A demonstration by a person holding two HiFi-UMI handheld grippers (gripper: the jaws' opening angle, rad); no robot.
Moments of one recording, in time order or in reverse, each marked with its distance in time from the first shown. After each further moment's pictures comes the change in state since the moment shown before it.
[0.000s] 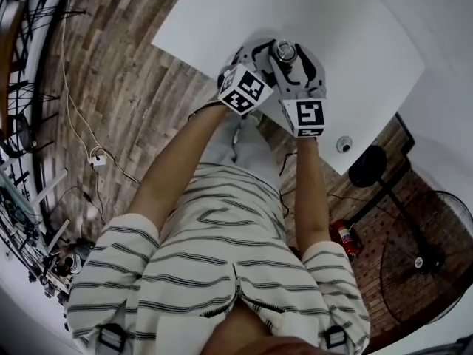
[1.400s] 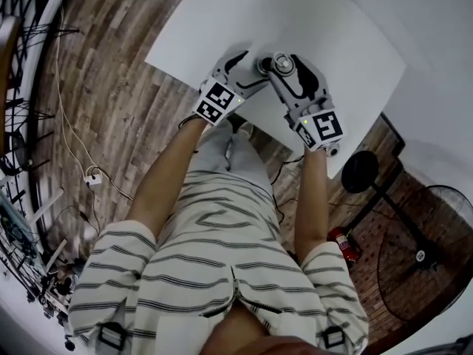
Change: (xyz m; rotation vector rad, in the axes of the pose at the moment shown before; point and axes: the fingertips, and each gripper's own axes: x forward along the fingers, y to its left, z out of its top) left arm -0.029 0.009 0.004 -0.092 -0.094 -0.039; right arm -0.045 -0.014 0.054 0.130 -0.163 0.170
